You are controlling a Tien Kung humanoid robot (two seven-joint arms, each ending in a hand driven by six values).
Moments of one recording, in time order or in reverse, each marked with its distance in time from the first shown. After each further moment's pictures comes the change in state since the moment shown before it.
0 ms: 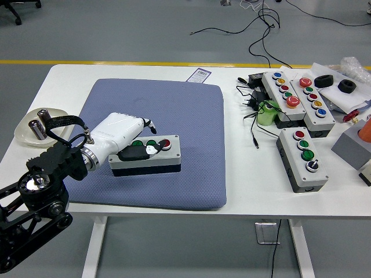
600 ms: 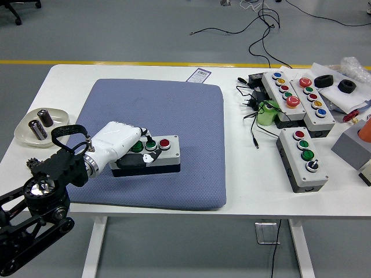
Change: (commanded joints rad) left arm 0.017 -0.011 0.036 0.075 0.023 -0.019 0.012; right arm 0.000 0.000 0.002 0.000 0.000 0.000 0.002
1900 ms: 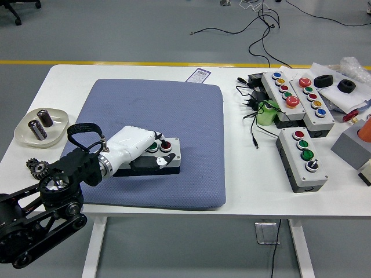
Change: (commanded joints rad) left arm -0.077 -0.046 0.081 0.069 -0.100 0.005 -0.008; right arm 0.004 0.000 -0.021 0.000 0.010 0.000 0.000
